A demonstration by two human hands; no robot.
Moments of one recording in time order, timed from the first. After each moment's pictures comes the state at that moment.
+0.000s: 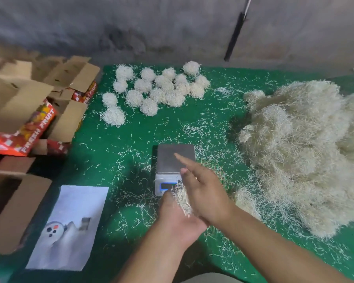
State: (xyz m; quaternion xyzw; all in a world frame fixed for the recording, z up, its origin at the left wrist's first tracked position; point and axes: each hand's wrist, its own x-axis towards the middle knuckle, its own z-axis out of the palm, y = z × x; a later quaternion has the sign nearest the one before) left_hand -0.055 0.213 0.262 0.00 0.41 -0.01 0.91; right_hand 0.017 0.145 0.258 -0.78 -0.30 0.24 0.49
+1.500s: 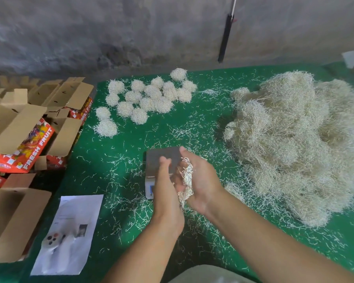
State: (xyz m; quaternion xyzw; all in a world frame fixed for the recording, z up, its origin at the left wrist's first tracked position) left_hand -0.015 0.149 0.287 0.45 0.45 0.17 0.75; right_hand 0.052 0.103 0.285 -0.51 0.05 0.42 0.75
